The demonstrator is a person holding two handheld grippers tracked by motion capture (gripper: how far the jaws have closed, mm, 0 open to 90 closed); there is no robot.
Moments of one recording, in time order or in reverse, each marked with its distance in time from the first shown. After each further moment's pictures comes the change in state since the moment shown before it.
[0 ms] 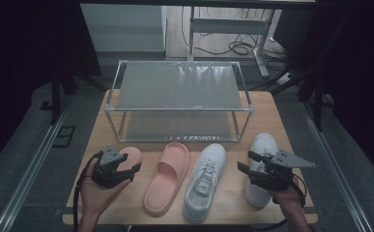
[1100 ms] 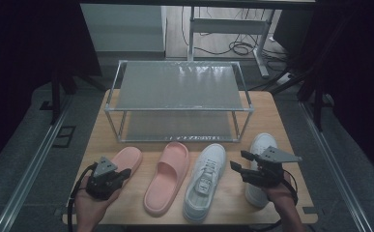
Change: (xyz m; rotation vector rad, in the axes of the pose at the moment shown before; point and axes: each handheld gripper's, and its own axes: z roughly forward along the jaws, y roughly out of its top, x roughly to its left) left arm -0.005 -0.036 -0.014 0.051 -0.014 -0.058; right arm 0.007 0.006 0.020 0.077 -0.009 -0.011
